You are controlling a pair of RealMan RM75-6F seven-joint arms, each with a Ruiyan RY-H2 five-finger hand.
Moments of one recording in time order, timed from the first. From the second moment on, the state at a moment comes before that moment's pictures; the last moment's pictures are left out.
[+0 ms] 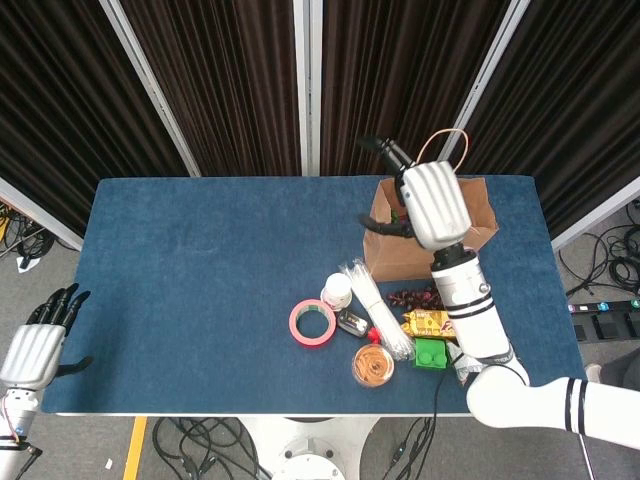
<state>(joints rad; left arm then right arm) -0.13 -1.22 0.00 -1.40 1.50 1.40 -0.02 0.88 -1.20 0.45 -1.93 -1.03 1.25 -0.24</state>
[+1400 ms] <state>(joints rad) -0.12 -1.24 0.01 -1.41 1.53 1.42 0.00 0.55 -0.90 -0.19 -1.94 -1.08 1.12 -0.62</state>
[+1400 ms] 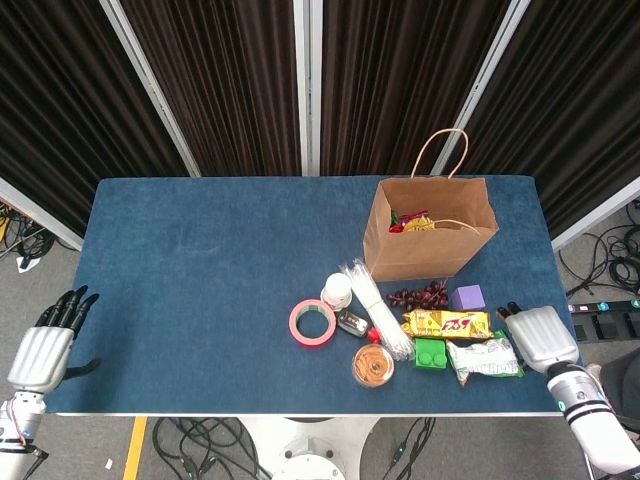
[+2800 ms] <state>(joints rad) -0.12 -1.28 -0.01 -1.31 1.56 1.50 -0.01 0.28 -1.28 -0.12 -1.41 -1.40 1.18 -0.26</state>
